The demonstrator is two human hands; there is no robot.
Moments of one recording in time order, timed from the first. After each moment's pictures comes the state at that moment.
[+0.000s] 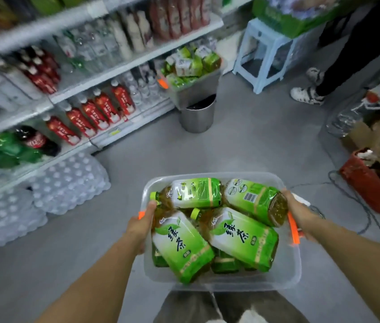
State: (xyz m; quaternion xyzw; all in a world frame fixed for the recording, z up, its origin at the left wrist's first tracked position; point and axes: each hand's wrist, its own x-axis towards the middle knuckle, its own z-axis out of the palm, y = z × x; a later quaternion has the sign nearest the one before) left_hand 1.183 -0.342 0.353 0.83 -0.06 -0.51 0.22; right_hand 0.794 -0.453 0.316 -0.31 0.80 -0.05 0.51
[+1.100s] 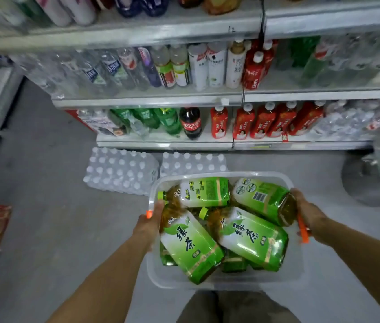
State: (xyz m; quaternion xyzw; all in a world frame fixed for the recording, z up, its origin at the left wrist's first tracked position) left_hand 1.770 -0.312 0.293 0.85 0.16 -0.43 0.27; right_hand 1.550 -0.603 0.303 -0.51 0.64 0.11 0.56
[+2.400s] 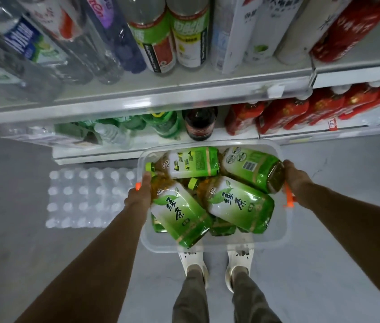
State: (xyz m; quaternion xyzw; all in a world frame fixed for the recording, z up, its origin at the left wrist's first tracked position) left_hand 2.077 -0.424 0.034 0.87 0.19 -0.42 0.20; right_hand 1.833 -0.686 0.055 -0.45 0.74 0.11 0.49
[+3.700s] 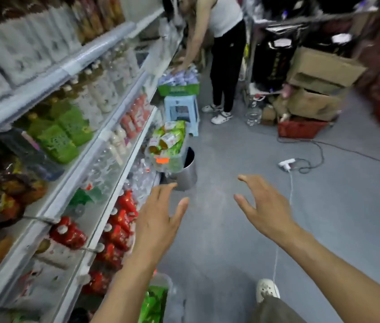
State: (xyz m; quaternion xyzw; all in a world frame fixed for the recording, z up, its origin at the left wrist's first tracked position) left_hand 1.729 -0.515 0.517 0.39 -0.87 -0.22 0.22; right_hand 1.525 -0.376 0.514 -0.46 0.84 -0.27 0.05
